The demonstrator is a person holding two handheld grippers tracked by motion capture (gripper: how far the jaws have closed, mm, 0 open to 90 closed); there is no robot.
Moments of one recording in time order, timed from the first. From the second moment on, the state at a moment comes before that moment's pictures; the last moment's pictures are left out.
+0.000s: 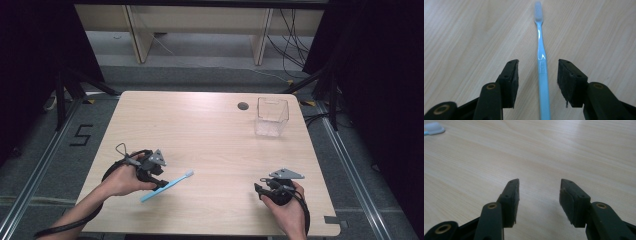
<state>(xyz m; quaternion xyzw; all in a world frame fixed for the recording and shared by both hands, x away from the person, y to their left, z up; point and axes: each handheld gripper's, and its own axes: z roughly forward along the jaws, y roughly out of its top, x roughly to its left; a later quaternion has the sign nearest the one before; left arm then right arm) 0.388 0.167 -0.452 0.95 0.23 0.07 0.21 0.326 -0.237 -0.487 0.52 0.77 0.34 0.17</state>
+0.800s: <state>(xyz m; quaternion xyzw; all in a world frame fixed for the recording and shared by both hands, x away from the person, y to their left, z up) 0.411 0.133 -0.468 0.98 0.16 0.02 0.07 0.325 -0.232 -0.485 0.53 0.77 0.33 0.15</state>
